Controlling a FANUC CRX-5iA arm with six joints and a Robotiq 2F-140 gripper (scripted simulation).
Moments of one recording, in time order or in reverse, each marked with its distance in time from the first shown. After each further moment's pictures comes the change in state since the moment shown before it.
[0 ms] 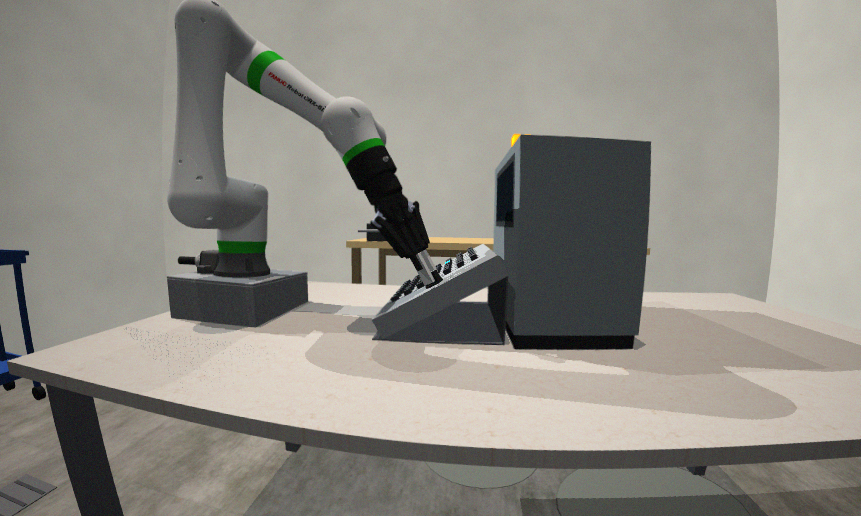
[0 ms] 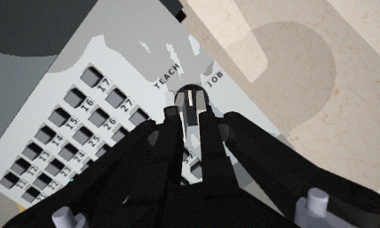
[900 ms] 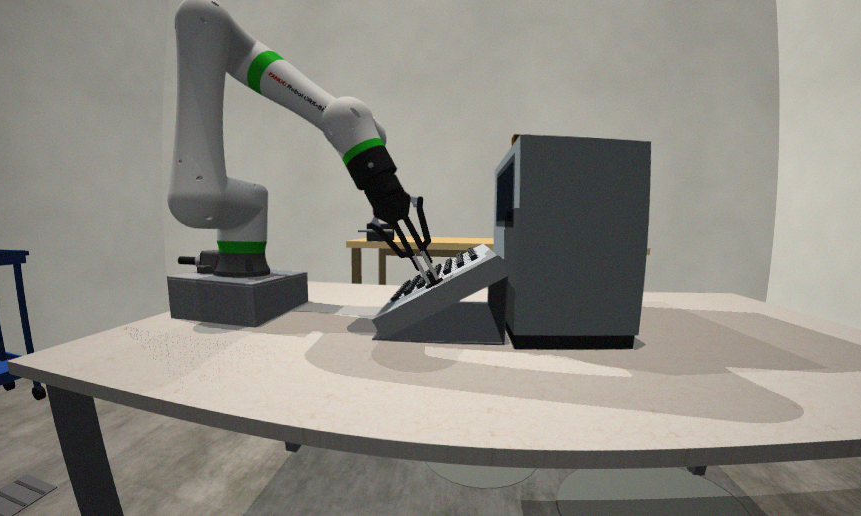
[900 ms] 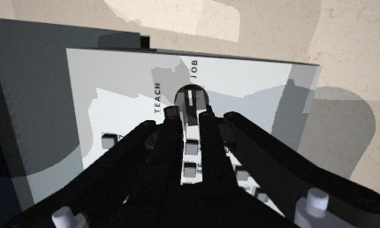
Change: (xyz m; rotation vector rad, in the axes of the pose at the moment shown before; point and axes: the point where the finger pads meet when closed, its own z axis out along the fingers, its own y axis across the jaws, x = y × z) arm 0.000 0.000 0.000 0.000 0.000 0.721
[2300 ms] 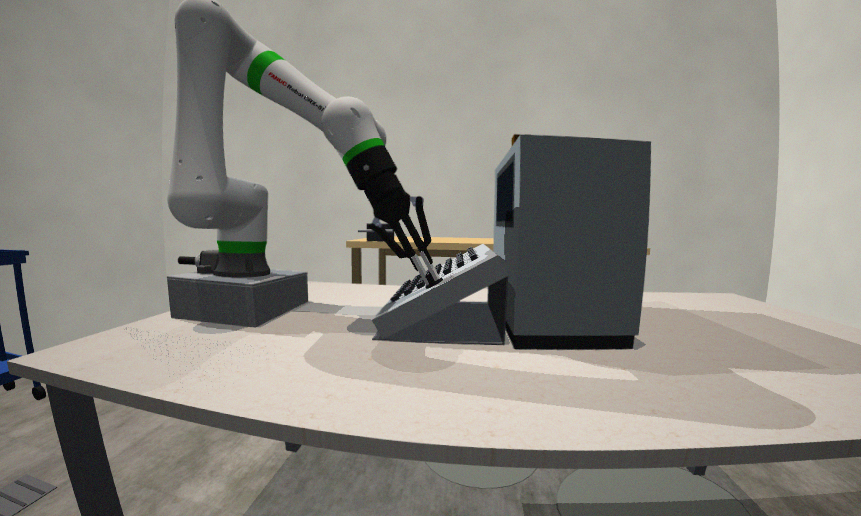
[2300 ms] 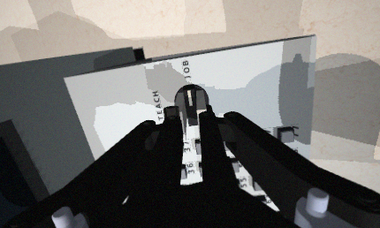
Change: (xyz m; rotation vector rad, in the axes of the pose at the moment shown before) arm 0.000 0.000 0.000 -0.001 0.001 0.227
